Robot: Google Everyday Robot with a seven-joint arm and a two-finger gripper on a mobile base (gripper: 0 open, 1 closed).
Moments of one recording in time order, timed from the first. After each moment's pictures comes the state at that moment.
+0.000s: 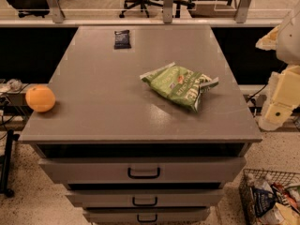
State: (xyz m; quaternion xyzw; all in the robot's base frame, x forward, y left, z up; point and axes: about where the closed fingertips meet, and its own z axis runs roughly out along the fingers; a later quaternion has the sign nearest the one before) arm 0.438 -0.216 0.977 -0.60 0.78 -0.04 0.16
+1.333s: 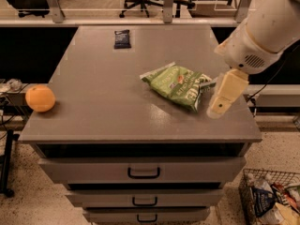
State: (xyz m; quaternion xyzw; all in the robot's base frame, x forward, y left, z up) arm 0.509 -0.159 0.926 -0.60 0.77 0.02 0.22
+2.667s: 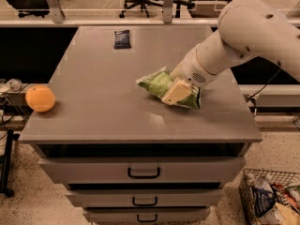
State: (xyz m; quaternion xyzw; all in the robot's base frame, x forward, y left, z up) arm 0.582 -0.072 0.848 -0.58 0.75 0.09 0.29
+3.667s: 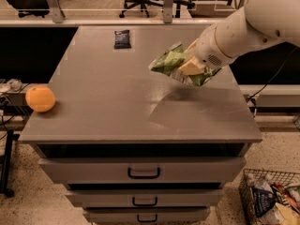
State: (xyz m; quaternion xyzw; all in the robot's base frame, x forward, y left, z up) arm 0.601 -0.102 0.912 -0.57 0.74 0.03 0.37
